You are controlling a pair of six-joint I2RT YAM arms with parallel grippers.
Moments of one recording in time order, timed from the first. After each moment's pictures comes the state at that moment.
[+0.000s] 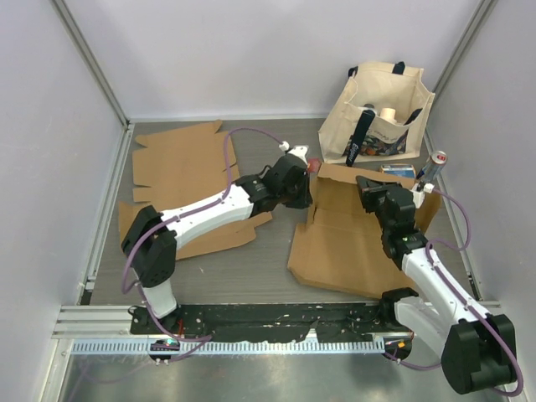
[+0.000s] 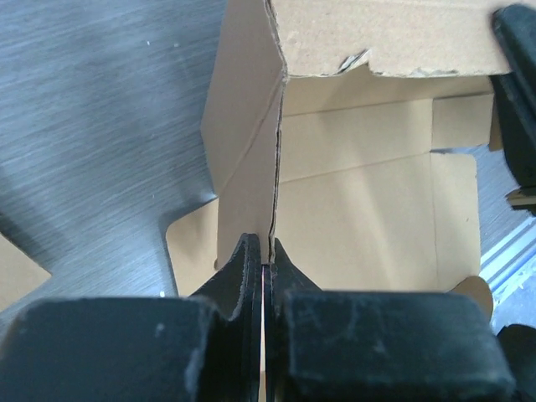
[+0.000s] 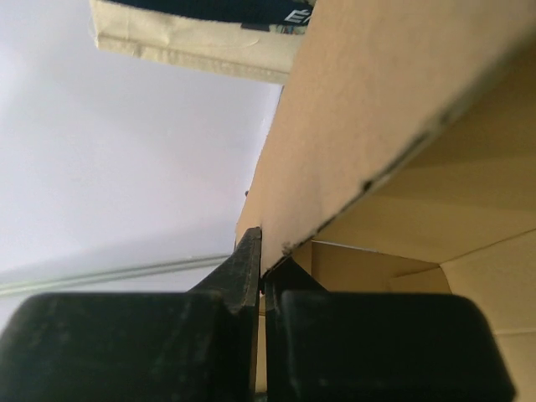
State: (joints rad) left arm -0.90 1.80 1.50 -0.39 -0.07 -0.65; right arm 0.18 0.93 0.46 0.18 0.17 1.44
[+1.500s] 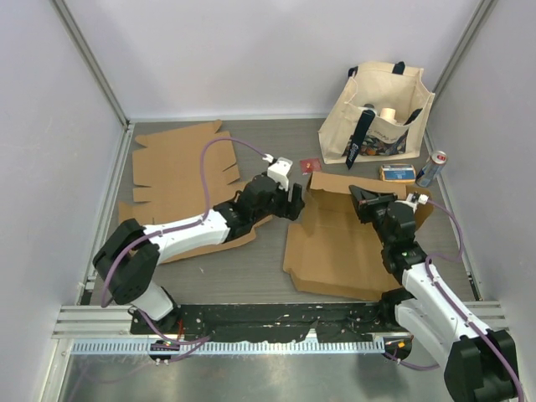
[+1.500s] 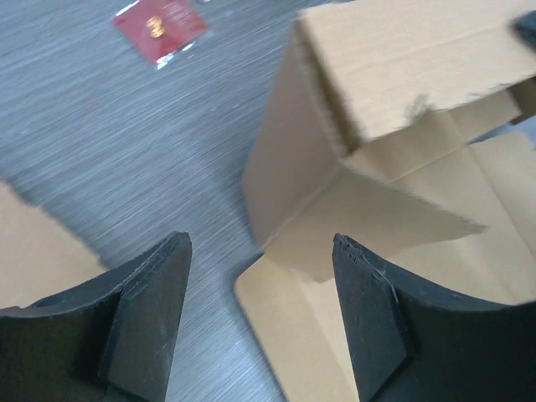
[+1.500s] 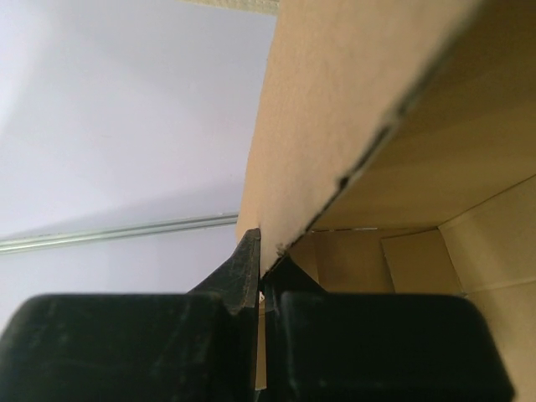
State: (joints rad) left arm -0.86 1.55 0.97 0.16 -0.12 -0.33; right arm 0.21 0.79 0.31 0.27 0.07 1.49
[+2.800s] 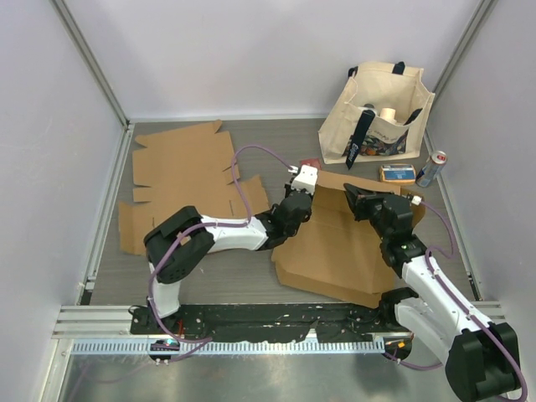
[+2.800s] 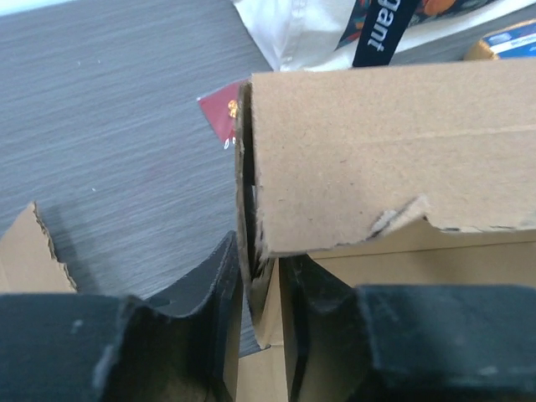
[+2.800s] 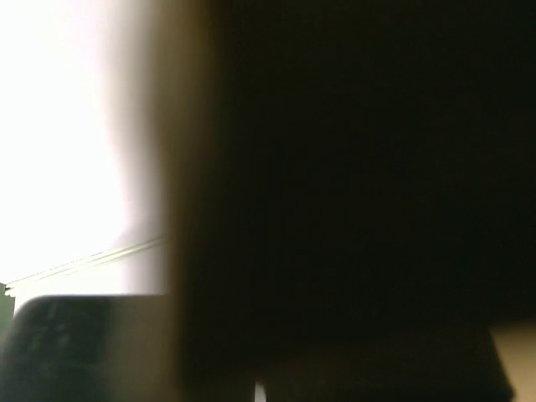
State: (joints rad) left arm -1.03 1.89 1.11 0.52 -0.65 -0.19; right arm 0.23 0.84 0.40 0.16 0.02 1.72
